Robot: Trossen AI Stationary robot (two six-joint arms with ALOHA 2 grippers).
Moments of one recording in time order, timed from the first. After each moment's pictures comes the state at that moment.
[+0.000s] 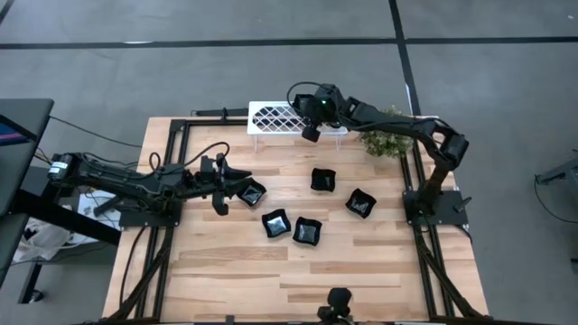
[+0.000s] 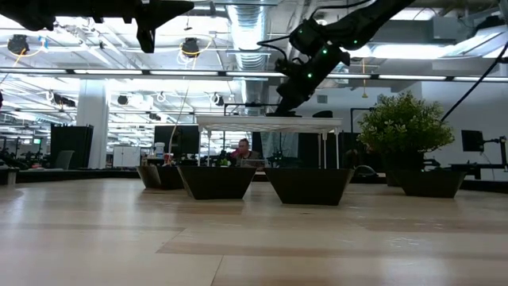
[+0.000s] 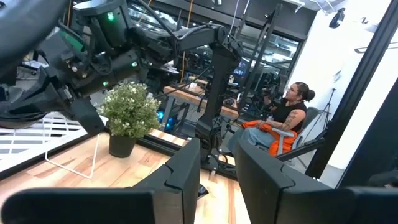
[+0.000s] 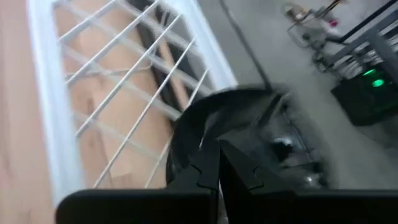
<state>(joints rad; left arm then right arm) -0.14 1.03 0.39 0.64 -0.28 -0.24 -0.57 1.71 1.30 -0.17 0.11 -0.42</state>
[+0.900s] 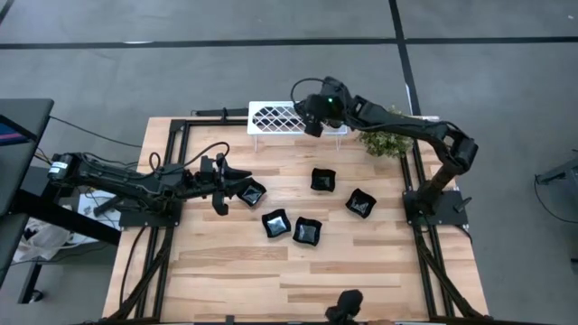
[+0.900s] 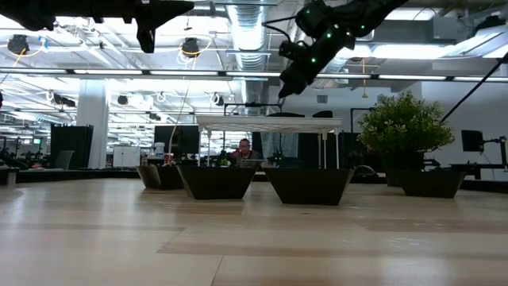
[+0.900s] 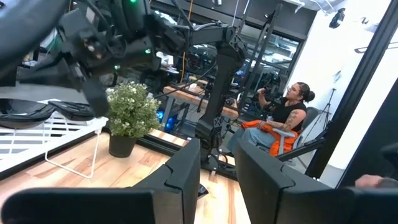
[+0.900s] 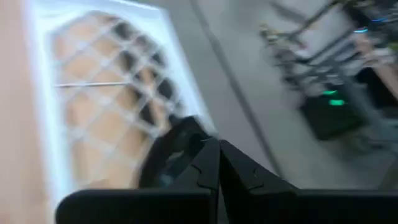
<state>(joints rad) -0.14 1.03 0.39 0.64 -0.28 -0.24 -0.56 1.63 1.30 -0.17 0.21 -0.50</state>
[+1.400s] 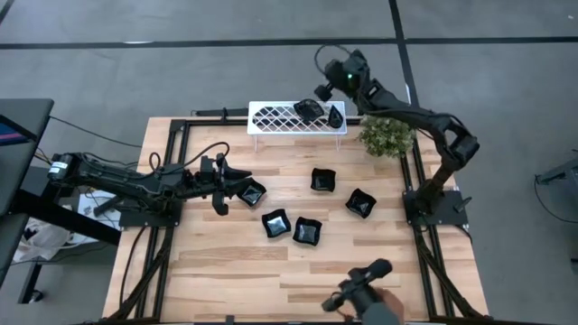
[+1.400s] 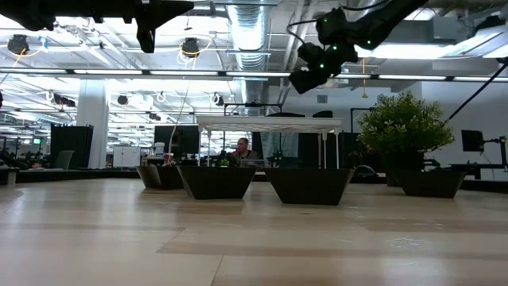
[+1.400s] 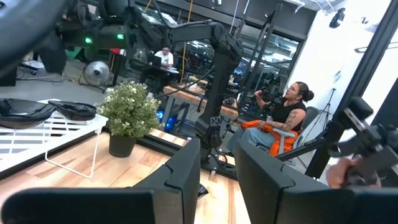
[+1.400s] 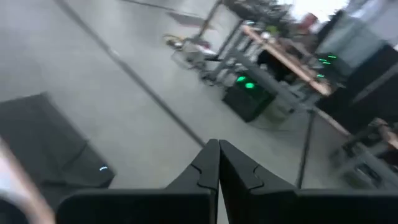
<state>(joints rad) -0.14 1.03 0.39 0.64 -0.28 -0.24 -0.76 1.64 1.30 0.11 0.32 -0.42</state>
